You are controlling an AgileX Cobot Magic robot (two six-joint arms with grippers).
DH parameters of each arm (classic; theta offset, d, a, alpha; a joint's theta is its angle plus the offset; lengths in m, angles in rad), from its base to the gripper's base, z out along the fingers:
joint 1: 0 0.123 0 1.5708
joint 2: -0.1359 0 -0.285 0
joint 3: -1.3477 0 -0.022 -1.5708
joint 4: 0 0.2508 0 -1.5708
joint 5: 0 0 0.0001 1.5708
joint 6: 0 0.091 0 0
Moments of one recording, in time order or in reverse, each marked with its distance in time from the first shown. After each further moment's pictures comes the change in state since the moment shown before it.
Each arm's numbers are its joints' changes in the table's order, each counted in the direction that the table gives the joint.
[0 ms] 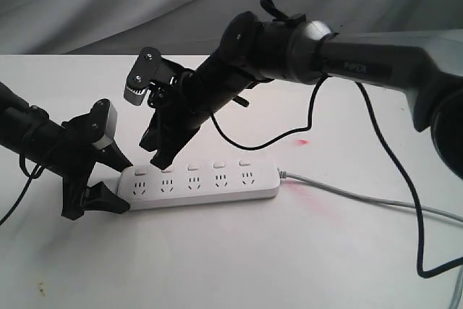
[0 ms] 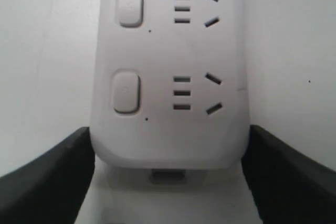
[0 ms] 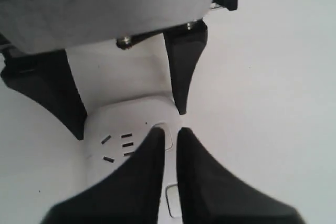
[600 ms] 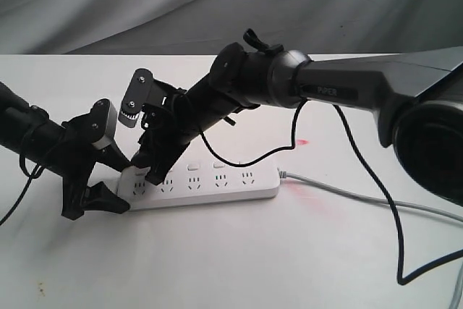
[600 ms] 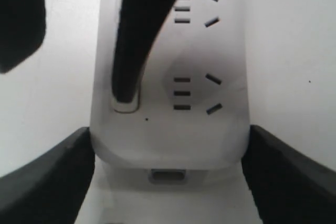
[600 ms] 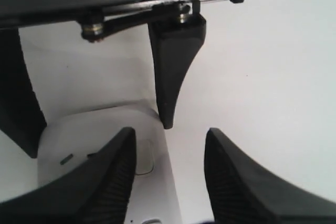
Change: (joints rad) left arm 0.000 0.000 0.000 0.000 -0.002 0.000; right arm 0.025 -0.085 0.000 0.089 -0.121 -0.146
